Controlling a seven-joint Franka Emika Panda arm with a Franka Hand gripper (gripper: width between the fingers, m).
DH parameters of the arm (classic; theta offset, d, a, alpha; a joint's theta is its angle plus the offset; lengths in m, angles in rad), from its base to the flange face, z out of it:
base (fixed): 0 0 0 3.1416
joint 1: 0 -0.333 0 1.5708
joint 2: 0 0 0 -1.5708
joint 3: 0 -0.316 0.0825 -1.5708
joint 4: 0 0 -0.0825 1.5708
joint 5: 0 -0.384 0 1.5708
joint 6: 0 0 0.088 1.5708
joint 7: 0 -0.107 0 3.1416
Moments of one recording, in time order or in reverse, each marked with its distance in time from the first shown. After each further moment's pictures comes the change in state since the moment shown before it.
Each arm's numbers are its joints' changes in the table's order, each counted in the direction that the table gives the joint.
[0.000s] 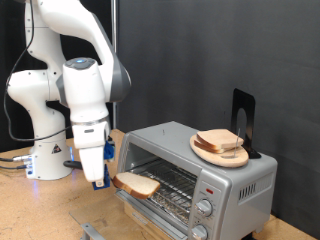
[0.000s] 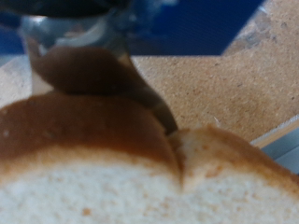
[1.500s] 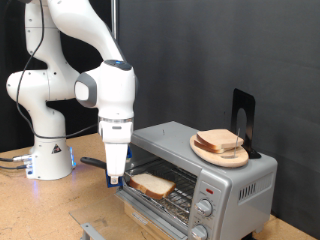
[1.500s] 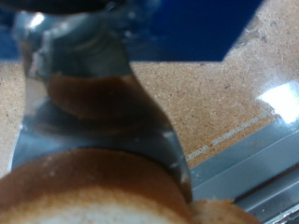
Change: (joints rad) arm 0.002 0.008 -0.104 -0.022 0.290 -0.013 -0.317
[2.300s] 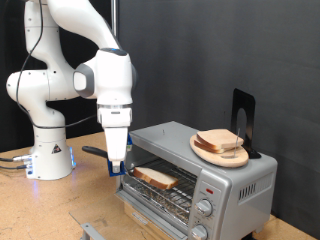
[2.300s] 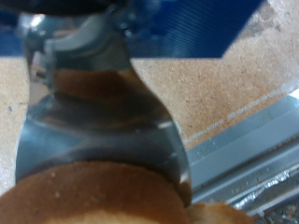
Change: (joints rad) arm -0.001 -0.084 -0.022 -0.019 -0.021 -0.020 -0.003
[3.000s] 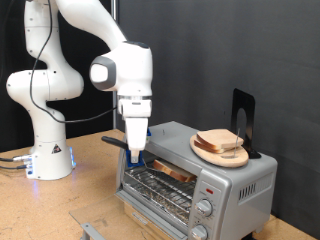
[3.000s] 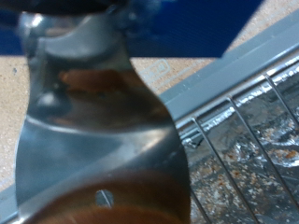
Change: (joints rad) arm -0.008 0.002 -0.097 0.065 0.036 0.071 -0.147
